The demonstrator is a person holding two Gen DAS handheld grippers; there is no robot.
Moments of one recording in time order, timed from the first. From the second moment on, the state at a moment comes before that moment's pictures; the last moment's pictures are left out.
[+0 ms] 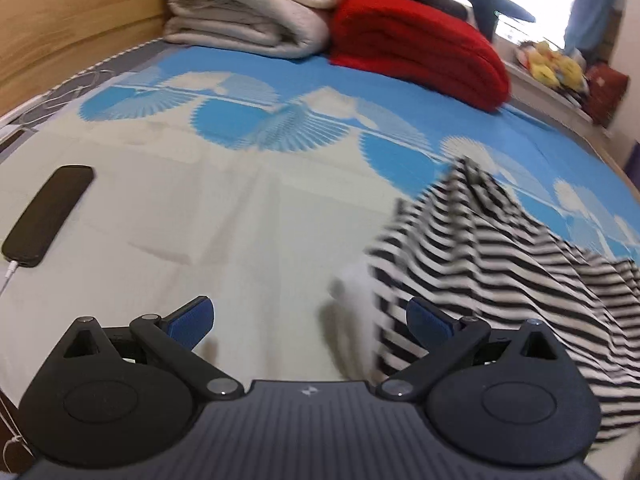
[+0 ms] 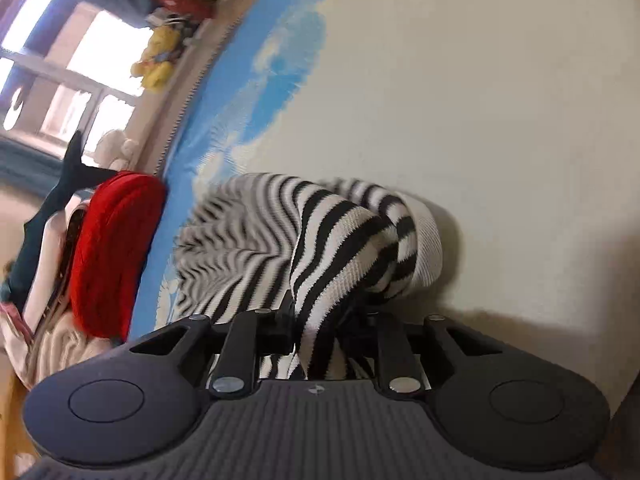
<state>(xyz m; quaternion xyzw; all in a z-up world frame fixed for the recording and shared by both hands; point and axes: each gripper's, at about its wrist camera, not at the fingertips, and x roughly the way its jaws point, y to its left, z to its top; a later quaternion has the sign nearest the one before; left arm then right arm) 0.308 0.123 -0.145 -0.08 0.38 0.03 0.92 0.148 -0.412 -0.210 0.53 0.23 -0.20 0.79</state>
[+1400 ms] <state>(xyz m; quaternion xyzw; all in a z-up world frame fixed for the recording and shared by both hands) 0.308 0.109 -0.196 -0.32 0.48 -0.04 0.82 0.226 -0.177 -0.123 0.01 0.32 0.18 0.93</state>
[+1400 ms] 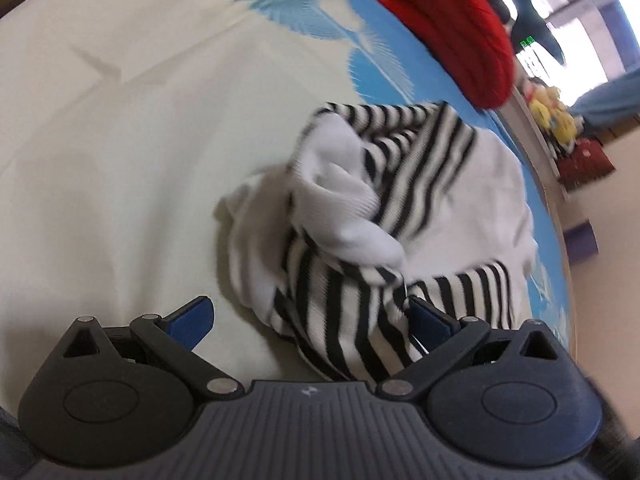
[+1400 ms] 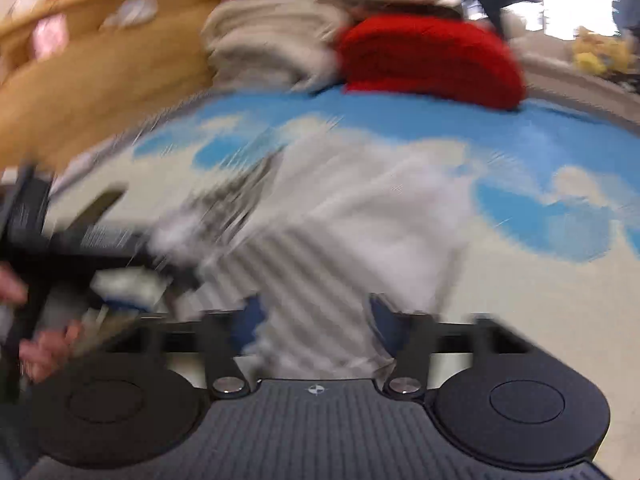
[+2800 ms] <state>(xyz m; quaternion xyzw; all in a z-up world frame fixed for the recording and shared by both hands) 0.743 -0.105 -0.148 -0.04 0.40 -0.16 0.90 0.431 -0.395 -0.229 0.32 0.34 0.01 0.89</state>
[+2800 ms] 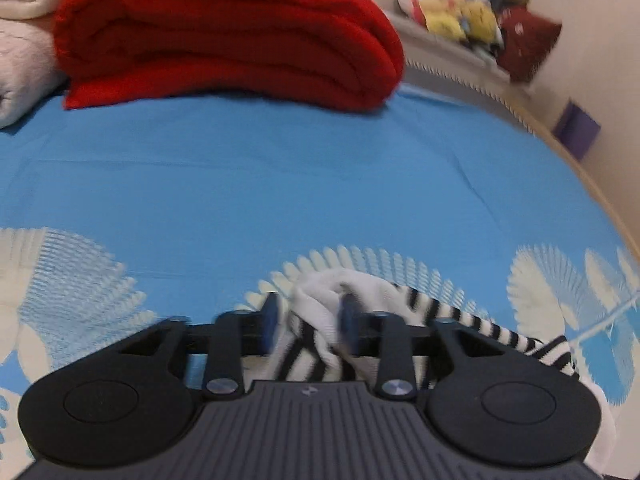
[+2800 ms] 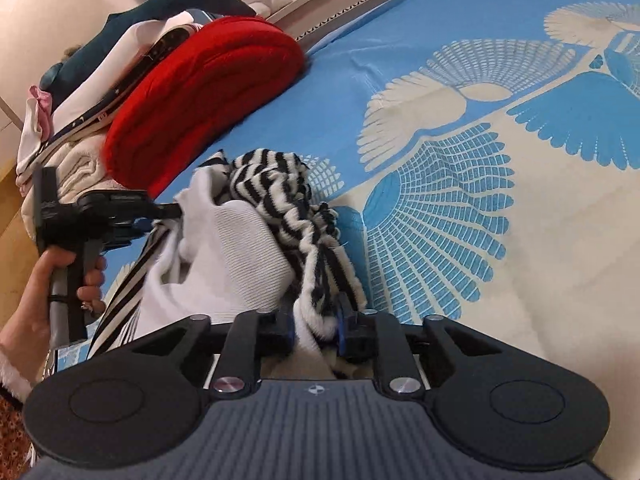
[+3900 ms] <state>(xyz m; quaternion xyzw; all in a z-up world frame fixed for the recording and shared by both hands) 0.322 -0.075 -0.135 0.08 0.33 -0.08 0.94 0.227 -0.241 -0.172 0.03 0.26 -0.10 0.96</state>
